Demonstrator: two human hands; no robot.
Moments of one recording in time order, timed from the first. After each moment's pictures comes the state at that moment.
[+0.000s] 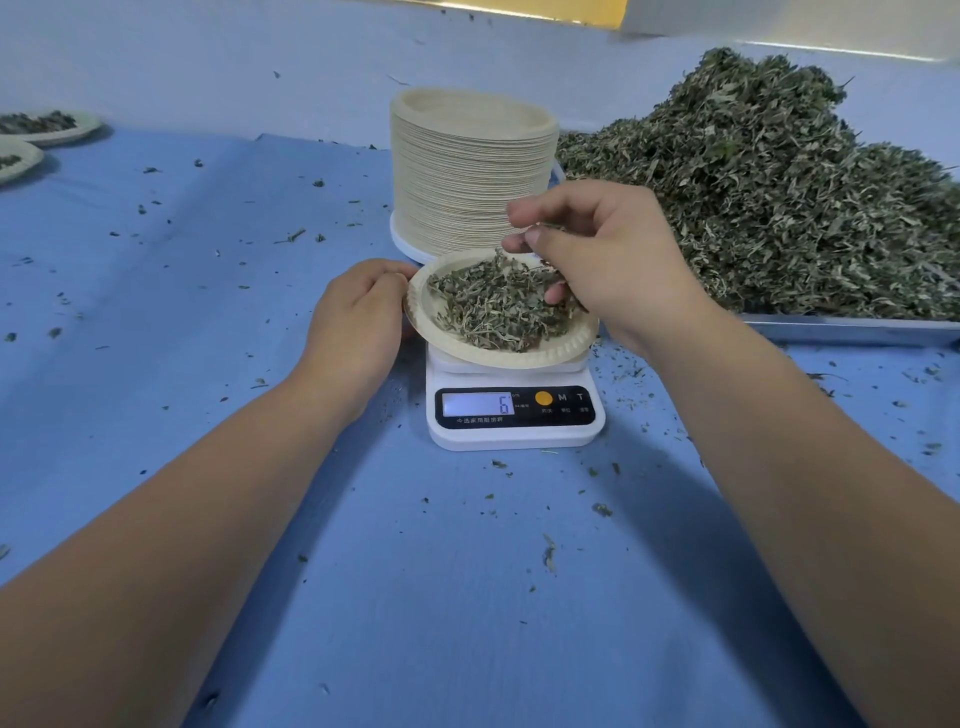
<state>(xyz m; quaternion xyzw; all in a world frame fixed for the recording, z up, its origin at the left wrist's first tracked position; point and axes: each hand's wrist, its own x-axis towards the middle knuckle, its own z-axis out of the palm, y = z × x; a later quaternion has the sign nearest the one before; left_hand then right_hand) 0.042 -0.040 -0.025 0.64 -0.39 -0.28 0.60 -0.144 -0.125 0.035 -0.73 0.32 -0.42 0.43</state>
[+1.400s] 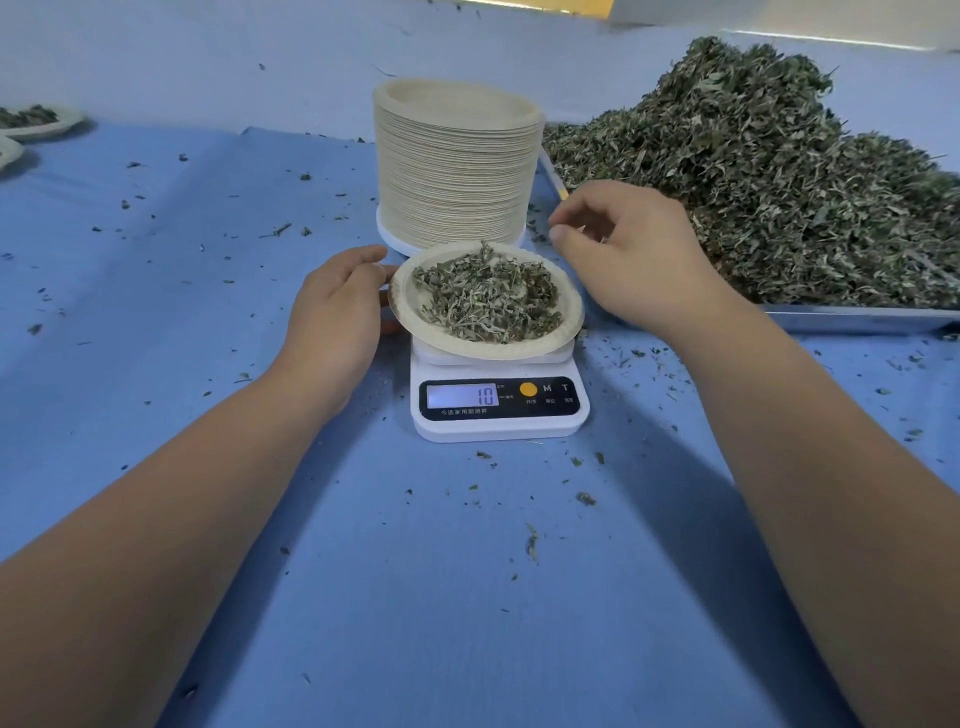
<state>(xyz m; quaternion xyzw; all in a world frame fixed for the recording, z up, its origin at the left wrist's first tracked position) 0.049 -0.051 -0.037 0.62 -0.34 -0.30 0.64 -0.178 -0.151 0.031 -0.83 0.40 -0.35 0.15</state>
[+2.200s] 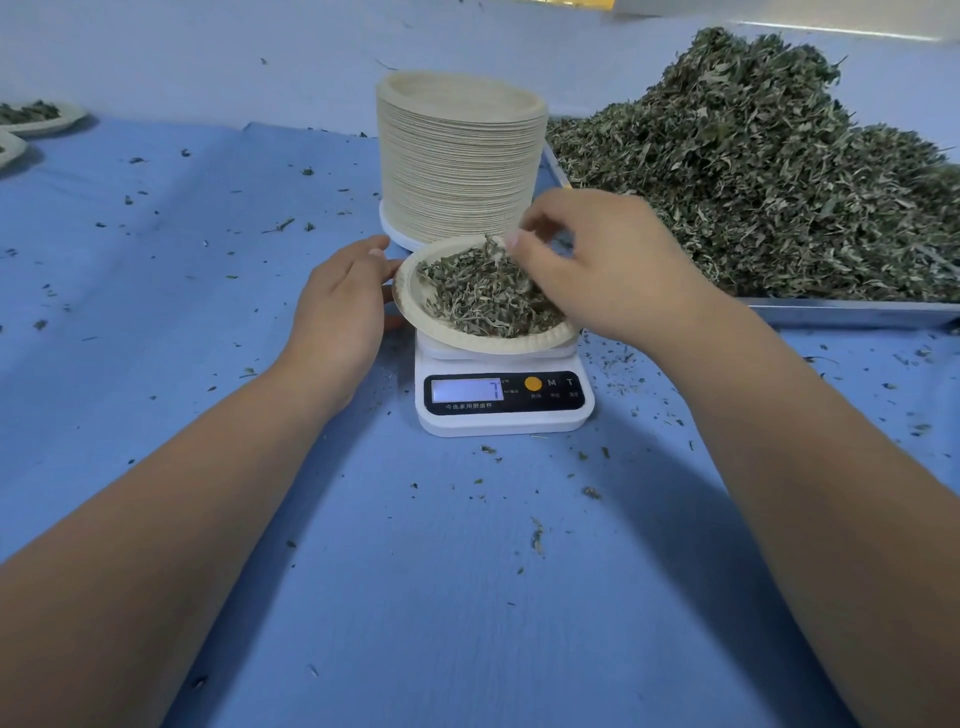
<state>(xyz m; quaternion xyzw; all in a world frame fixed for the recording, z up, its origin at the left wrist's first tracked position) 0.046 -0.046 -0.032 0.62 -0.37 -0.30 0.62 -0.162 -0.124 0.037 -0.89 0.38 -0.25 0.05</state>
